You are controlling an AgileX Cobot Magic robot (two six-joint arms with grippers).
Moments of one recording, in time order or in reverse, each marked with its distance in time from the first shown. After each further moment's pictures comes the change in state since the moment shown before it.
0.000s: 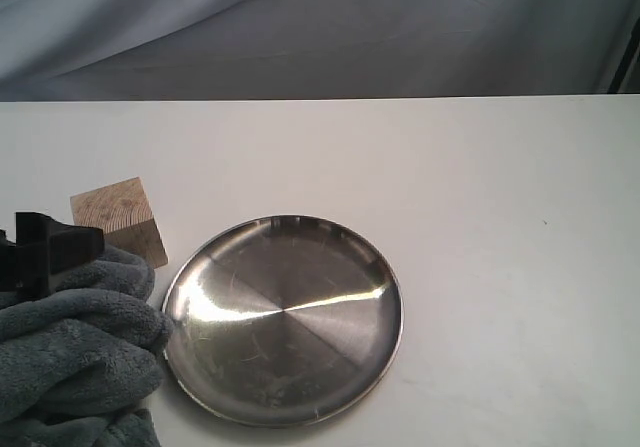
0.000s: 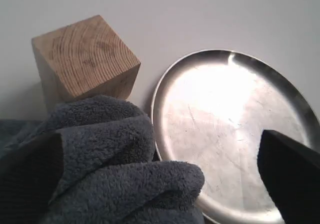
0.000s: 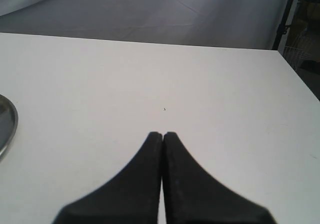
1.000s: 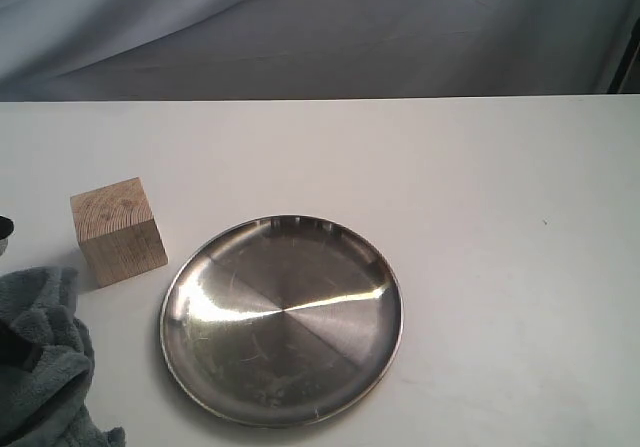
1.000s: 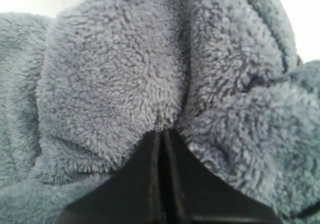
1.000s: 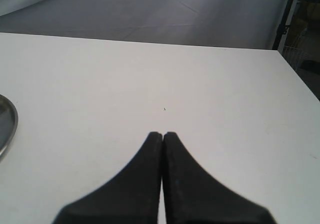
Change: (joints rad) left arm 0.000 0.404 -0.050 0.961 0.082 -0.593; right arm 0.000 0.000 0.000 0.000 0.000 0.000
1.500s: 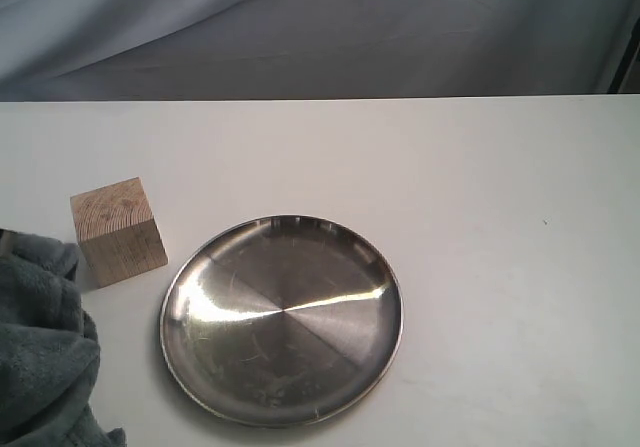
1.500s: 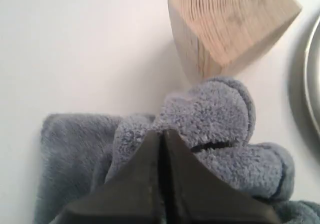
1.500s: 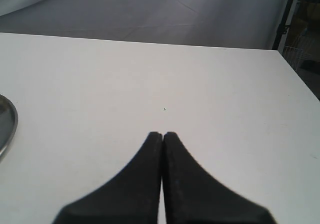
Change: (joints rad) left arm 0.000 -0.215 -0.173 -0.022 0.079 -0.051; right arm 0.000 0.000 0.000 0.000 0.000 0.000
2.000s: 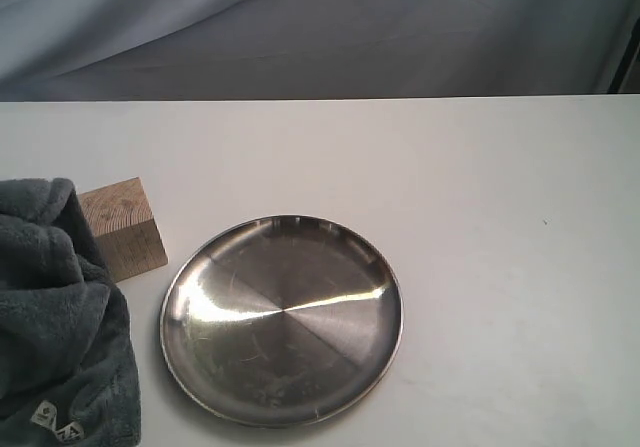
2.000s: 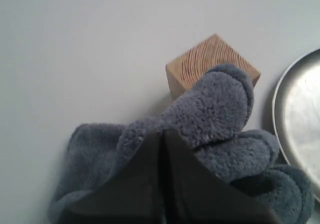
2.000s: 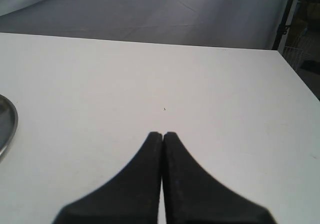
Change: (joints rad) left arm 0.000 -0.193 -0.013 -0.058 0.007 0.048; right arm 0.000 0.000 0.000 0.000 0.000 0.000
